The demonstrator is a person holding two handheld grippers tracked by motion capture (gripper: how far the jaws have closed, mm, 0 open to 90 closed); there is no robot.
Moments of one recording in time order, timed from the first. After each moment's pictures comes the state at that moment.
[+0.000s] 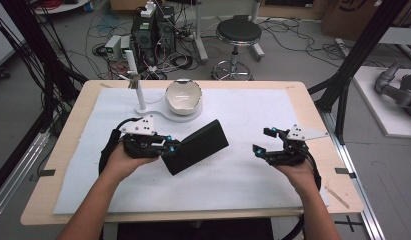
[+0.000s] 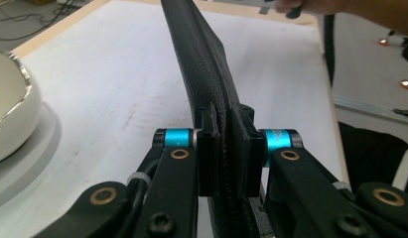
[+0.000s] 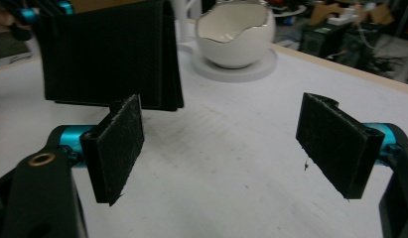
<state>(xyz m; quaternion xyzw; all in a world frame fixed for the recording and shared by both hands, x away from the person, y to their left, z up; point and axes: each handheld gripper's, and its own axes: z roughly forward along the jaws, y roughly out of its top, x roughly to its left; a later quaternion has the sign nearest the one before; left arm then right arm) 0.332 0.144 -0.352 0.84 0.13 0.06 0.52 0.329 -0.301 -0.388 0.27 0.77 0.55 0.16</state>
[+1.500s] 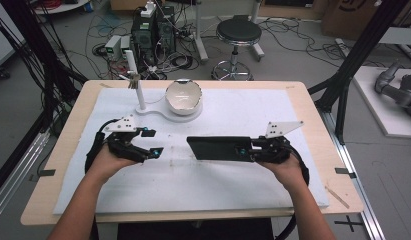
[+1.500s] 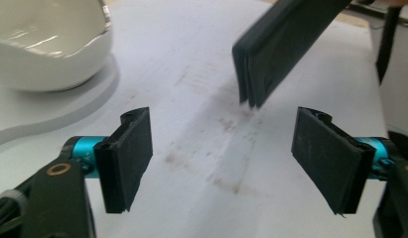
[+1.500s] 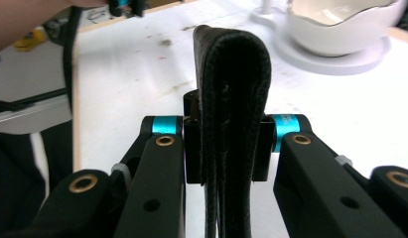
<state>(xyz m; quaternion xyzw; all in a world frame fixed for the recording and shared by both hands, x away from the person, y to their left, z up) 0.344 0.202 -0.381 0.82 0.23 0.10 0.51 0.334 -0.255 -0.367 0.19 0.84 0.51 0.06</state>
